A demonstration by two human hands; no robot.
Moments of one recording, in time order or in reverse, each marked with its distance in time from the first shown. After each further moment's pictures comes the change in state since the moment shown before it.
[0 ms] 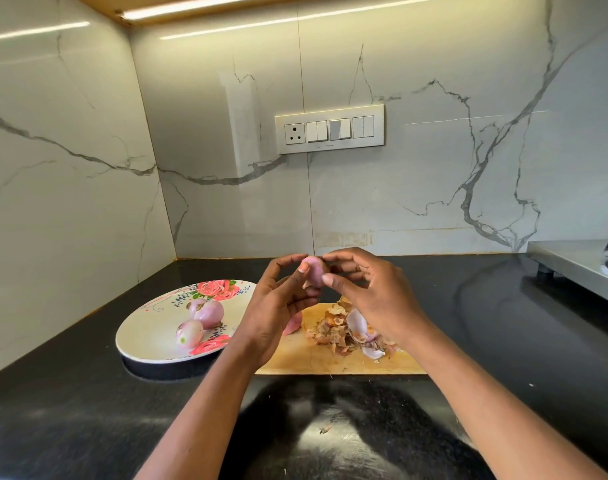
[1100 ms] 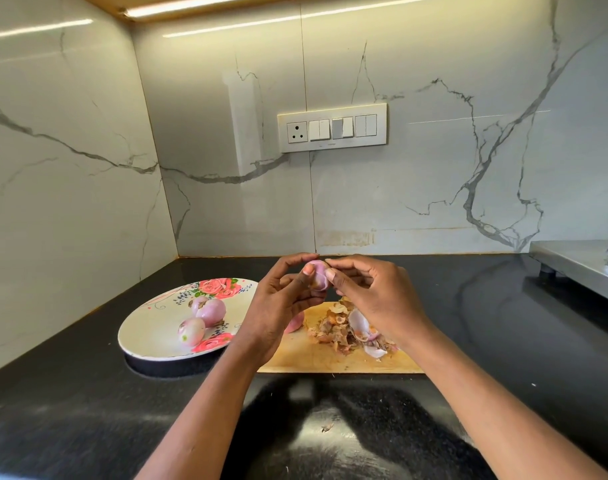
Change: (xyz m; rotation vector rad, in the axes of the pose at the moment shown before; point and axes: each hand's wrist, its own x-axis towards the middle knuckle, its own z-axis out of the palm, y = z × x) left_hand -0.001 -0.001 0.000 0.070 -0.040 0.057; right_hand -0.004 0.001 0.003 -0.042 0.056 -0.014
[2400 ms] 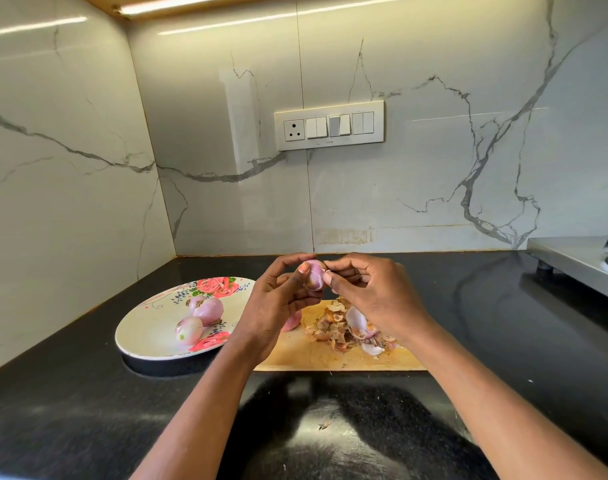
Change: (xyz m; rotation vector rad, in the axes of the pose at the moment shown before) left_hand 0.001 -0.002 -0.003 0.011 -0.002 -0.013; right_hand 0.001 0.002 -0.004 -0.006 -0.050 0.000
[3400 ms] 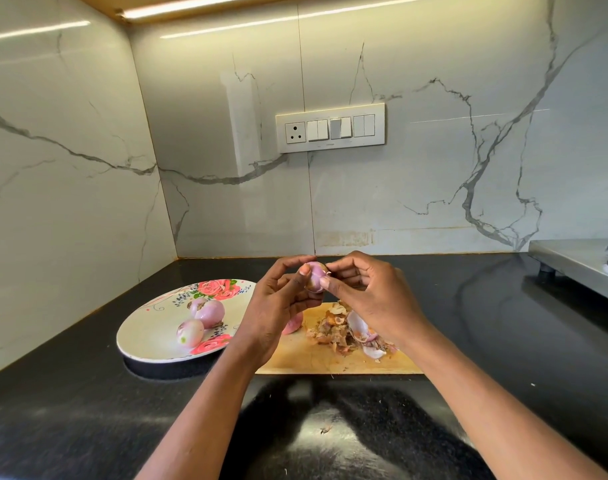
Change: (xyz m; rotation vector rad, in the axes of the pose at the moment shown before) left_hand 0.001 0.001 0.001 0.023 0.032 0.002; right_hand -0.001 -0.005 0.004 0.070 0.001 0.039
